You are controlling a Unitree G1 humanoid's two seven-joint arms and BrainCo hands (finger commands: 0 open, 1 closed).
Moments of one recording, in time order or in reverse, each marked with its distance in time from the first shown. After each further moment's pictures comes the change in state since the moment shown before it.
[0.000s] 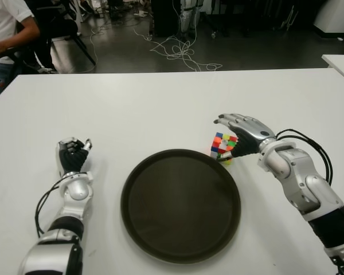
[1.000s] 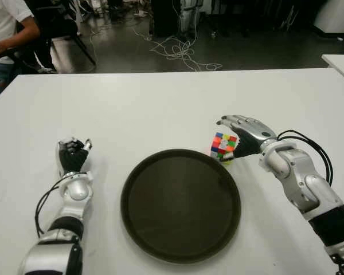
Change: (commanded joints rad) left arm 0.005 0.006 -0.004 -0.004 0.007 -0.006 -0.002; right arm -0.043 -0.007 -0.001 0.103 0.011 -0.058 -0.050
